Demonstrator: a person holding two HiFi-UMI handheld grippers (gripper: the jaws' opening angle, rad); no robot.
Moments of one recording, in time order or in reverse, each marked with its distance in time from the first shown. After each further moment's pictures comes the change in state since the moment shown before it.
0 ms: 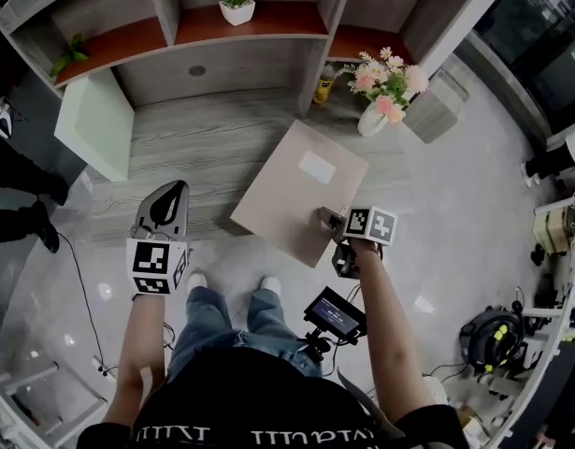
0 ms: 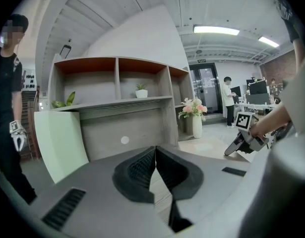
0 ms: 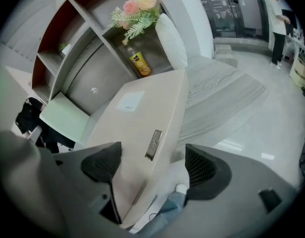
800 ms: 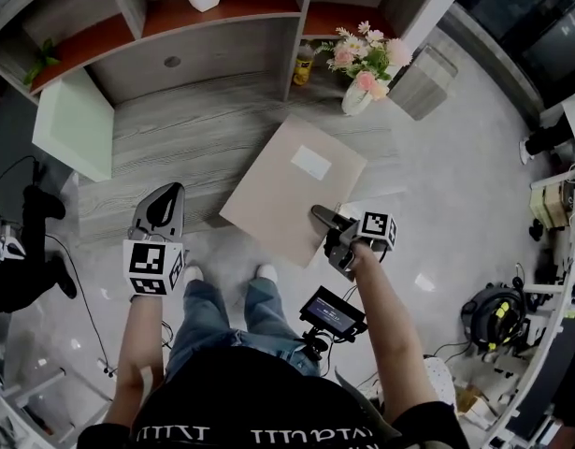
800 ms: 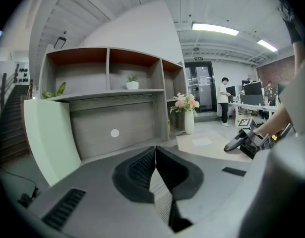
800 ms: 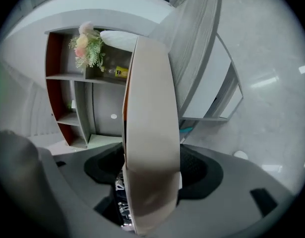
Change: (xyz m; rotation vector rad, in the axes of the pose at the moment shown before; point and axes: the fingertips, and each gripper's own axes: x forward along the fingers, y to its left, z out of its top) left arm 0.008 -0.037 -0.021 -0.014 0.047 -0.069; right arm -0.004 -0.007 -0.047 0.541 0.037 0.502
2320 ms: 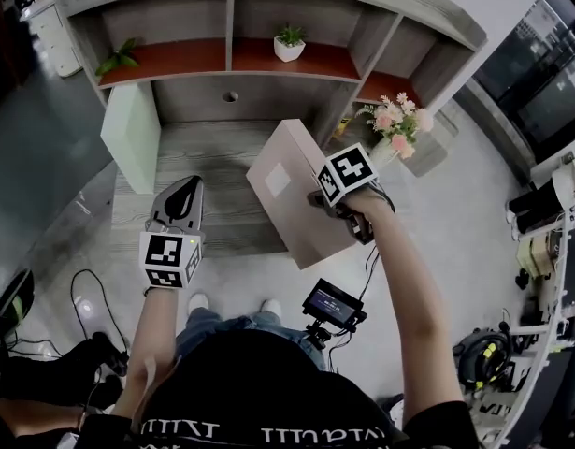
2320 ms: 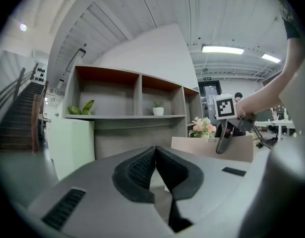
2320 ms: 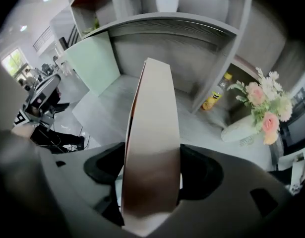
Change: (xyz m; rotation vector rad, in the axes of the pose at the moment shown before) left arm -0.043 0.109 0.053 -0.084 -0.218 0.079; right arm 0.082 0.231 -0.003 -1.211 0.458 -0.763
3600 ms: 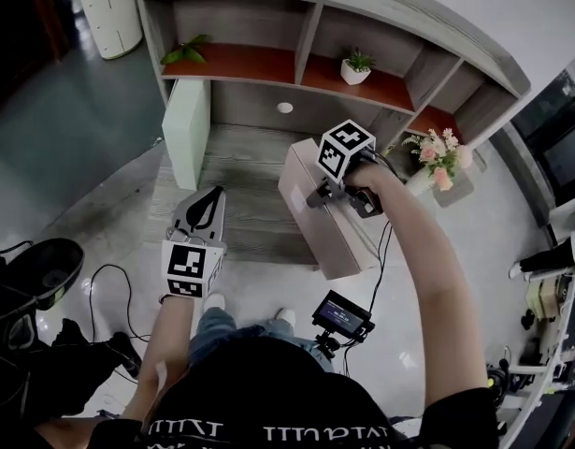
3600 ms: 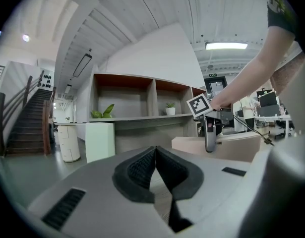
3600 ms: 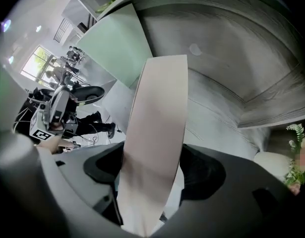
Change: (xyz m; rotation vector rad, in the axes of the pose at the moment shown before) left arm -0.050 0.054 -0.003 0.025 0.011 0.092; right arm 0.026 0.105 0.073 -0.182 0.308 0.319
